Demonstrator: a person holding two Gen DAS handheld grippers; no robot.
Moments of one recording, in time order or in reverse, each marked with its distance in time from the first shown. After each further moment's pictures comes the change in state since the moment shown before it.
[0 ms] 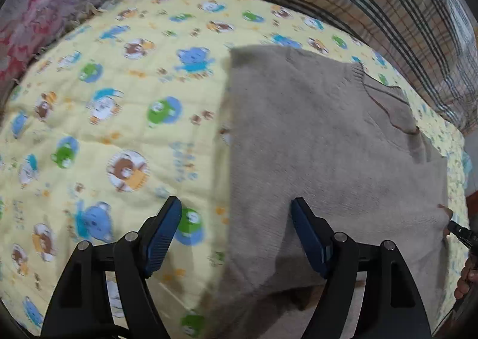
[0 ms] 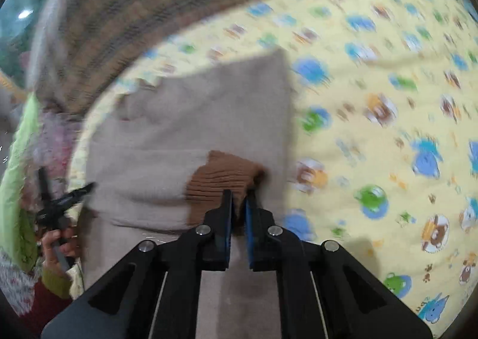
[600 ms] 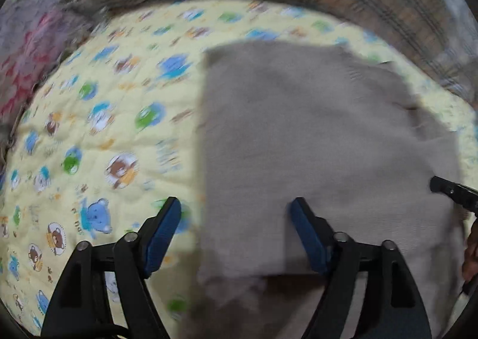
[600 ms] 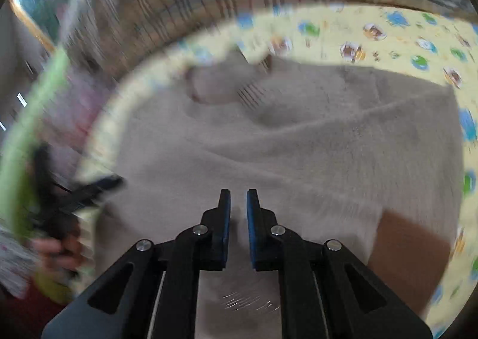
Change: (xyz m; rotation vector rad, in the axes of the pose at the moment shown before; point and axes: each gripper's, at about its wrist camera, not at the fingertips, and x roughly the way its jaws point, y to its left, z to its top) left arm -0.007 -0.022 -0.003 0.085 0.008 0.071; right arm 0.081 0.133 0.005 -0.270 0.056 0.137
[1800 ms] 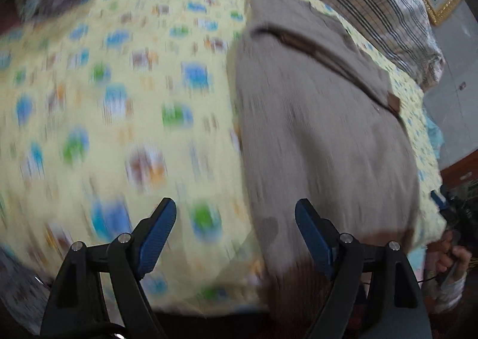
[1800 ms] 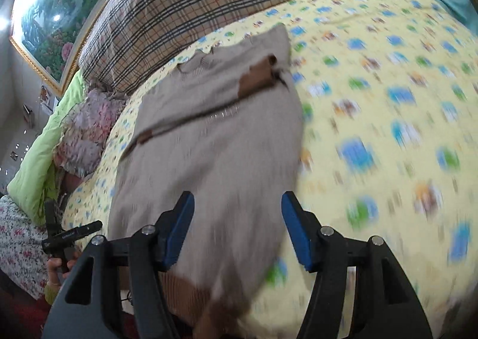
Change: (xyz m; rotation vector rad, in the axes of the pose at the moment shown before) left arm -0.181 0.063 -0.294 -0.139 0.096 -0.237; right arm -0.206 -0.013 -0.264 0.239 -0.237 -0.004
